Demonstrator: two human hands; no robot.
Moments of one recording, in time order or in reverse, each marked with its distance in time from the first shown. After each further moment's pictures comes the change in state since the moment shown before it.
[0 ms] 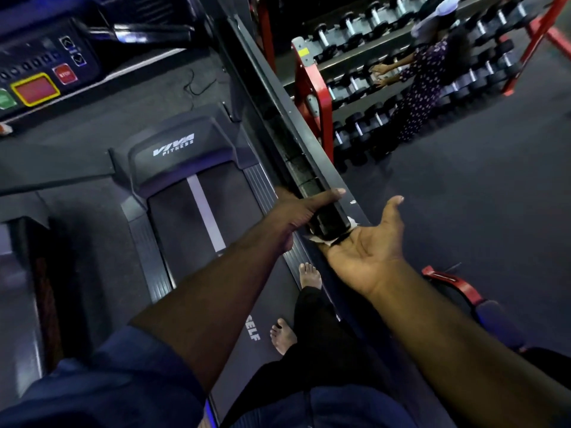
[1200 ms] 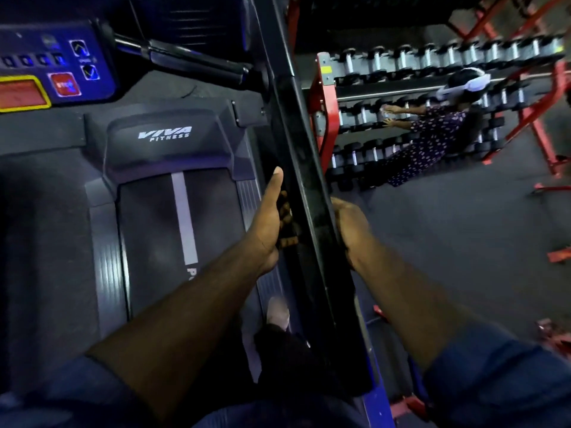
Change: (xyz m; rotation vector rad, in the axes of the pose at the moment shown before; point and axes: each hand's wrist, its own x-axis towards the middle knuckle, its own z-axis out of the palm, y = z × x) left_hand 0.130 0.100 -0.100 -0.522 -0.064 -0.024; right_hand 0.171 -0.056 0.191 -1.027 0.042 -0.246
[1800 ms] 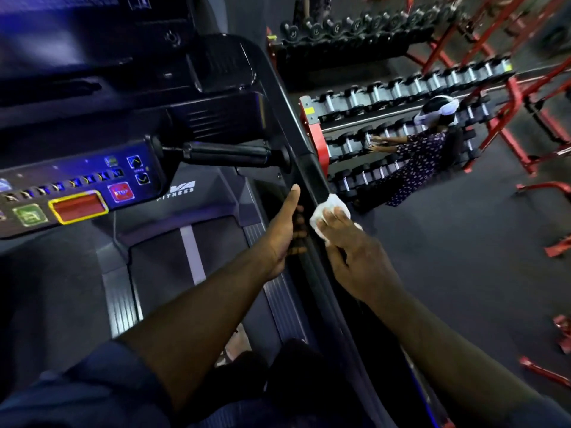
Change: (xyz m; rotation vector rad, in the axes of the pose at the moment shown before) left_hand 0.027 0.116 -0.034 0.266 -0.131 0.016; right_hand -0.014 -0.028 0.047 -0.992 0.100 -0.971
